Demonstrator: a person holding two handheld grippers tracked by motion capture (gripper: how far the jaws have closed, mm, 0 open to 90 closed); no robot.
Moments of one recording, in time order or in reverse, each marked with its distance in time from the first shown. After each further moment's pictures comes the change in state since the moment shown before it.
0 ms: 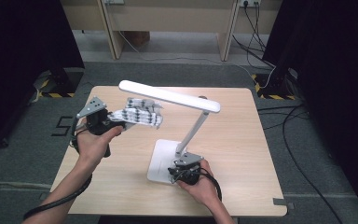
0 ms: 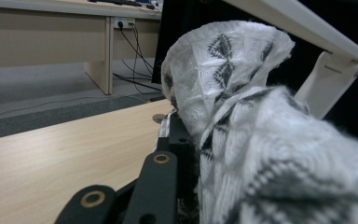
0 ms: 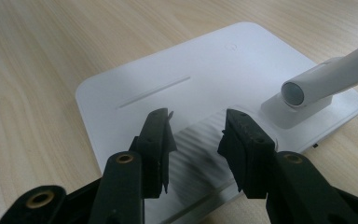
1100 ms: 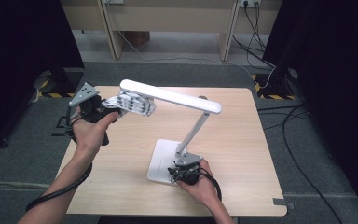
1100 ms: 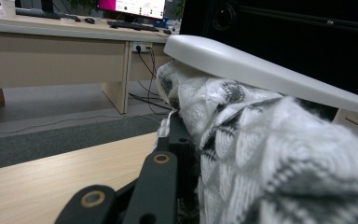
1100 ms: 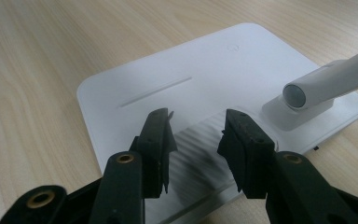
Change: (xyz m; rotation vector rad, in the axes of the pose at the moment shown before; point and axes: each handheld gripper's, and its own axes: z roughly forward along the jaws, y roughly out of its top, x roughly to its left) left arm 0.004 0.025 0.001 -0.074 0.055 -0.009; right arm 0.001 0.000 0.000 0.002 0.001 -0.003
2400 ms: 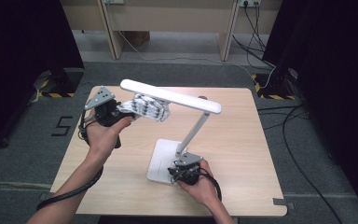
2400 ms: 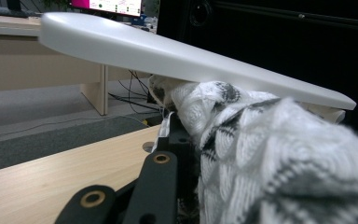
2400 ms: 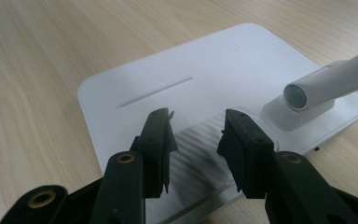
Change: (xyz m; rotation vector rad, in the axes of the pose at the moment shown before) left arm -0.031 -0.006 0.017 0.008 -0.086 0.021; right arm 0.000 0.000 0.000 0.001 0.001 0.001
